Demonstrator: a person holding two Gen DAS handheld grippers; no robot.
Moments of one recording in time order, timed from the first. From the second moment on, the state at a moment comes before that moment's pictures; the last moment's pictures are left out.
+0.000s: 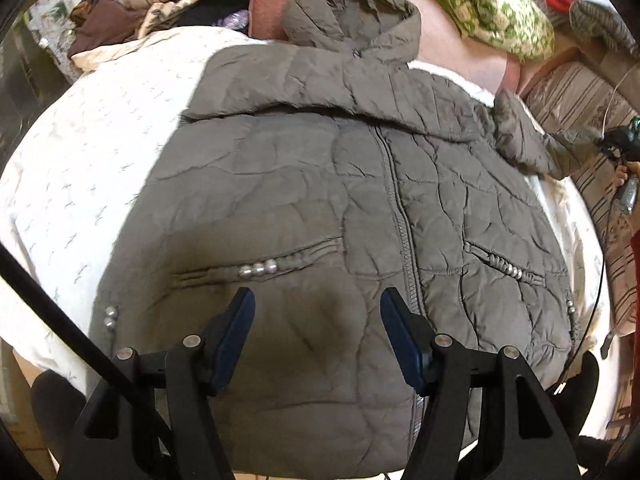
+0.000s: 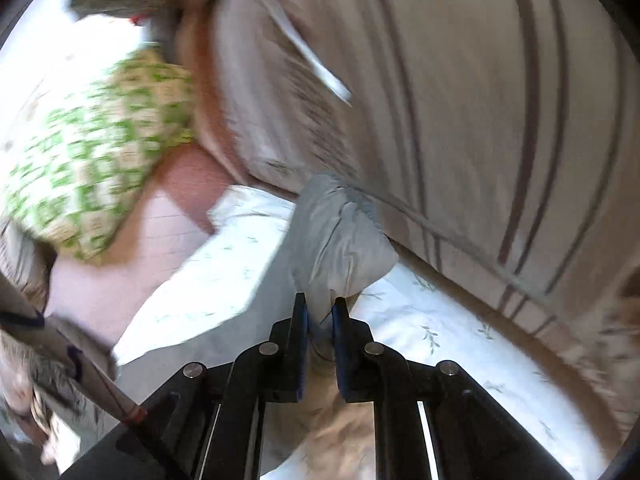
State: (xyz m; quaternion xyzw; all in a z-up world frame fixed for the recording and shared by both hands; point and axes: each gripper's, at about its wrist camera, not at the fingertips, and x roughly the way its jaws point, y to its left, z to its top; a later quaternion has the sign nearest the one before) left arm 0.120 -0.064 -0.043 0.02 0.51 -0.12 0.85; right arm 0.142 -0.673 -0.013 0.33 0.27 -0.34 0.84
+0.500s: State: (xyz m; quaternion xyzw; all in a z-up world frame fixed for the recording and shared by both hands) left arm 0.090 0.020 -0.037 0.02 0.47 -0.05 0.88; right arm 0.219 -0.344 0.131 0.13 0.27 -0.09 0.95
